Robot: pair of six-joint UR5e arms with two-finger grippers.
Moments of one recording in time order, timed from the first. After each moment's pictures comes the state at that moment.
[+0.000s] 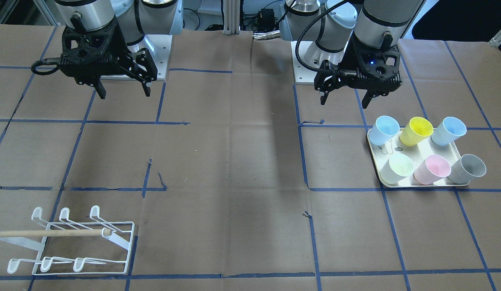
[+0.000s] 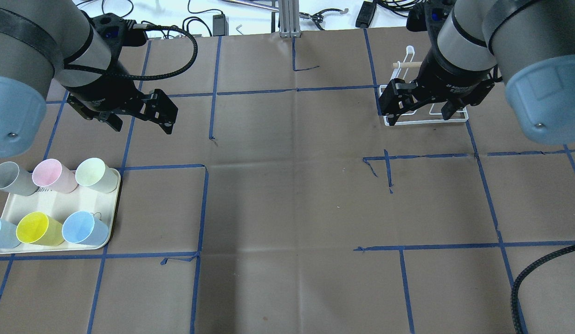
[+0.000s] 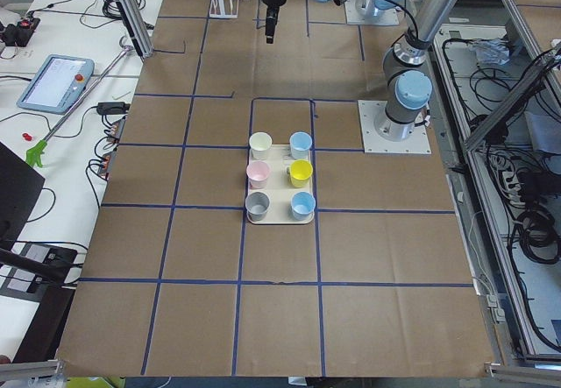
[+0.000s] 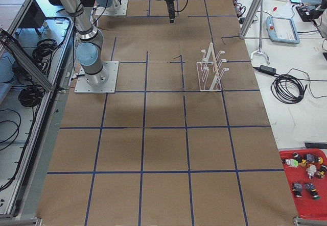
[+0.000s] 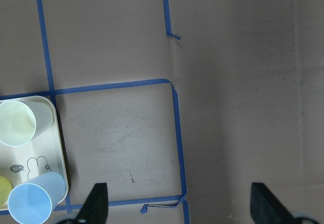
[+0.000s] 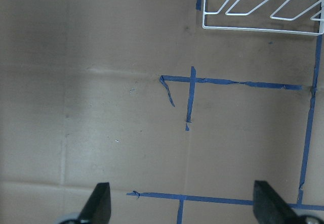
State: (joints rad) left arm -1.55 -1.49 -1.69 -1.47 1.58 0.12; right arm 1.61 -1.66 1.69 -1.68 -1.55 -0.04
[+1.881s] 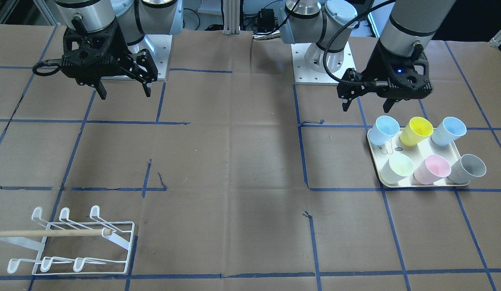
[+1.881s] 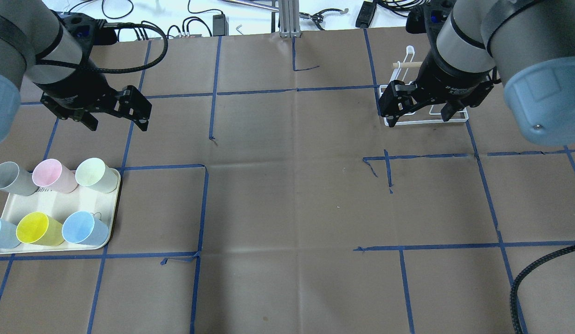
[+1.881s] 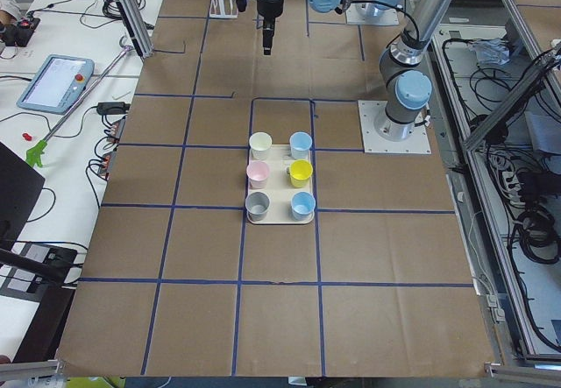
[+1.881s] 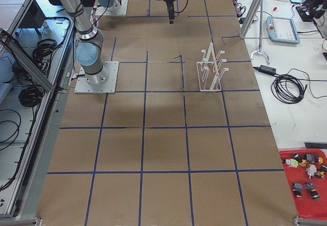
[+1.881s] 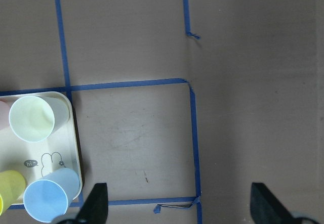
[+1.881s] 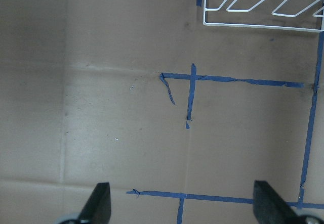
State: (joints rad) left arm -1.41 -1.50 -1.70 -1.47 1.59 0.18; right arm 1.61 -1.66 1.69 -1.68 -1.55 -0.04
